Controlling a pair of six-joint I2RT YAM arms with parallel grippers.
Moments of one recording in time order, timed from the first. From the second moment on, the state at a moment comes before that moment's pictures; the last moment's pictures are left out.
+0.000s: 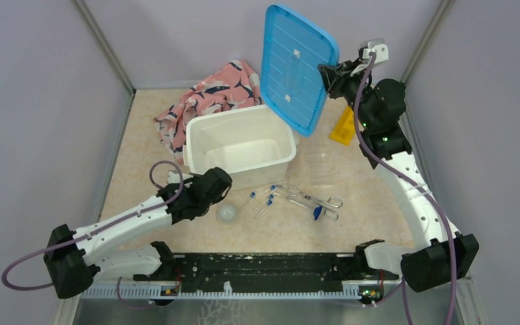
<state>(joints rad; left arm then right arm) -0.94 1.06 0.77 -0.69 -0.69 -2.09 0.28 1.19 1.26 0.17 -0.17 0.16</state>
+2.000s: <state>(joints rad) -0.81 1.16 0.82 -0.67 -0.34 -0.96 0.29 1.23 1.42 0.12 -0.21 0.14</state>
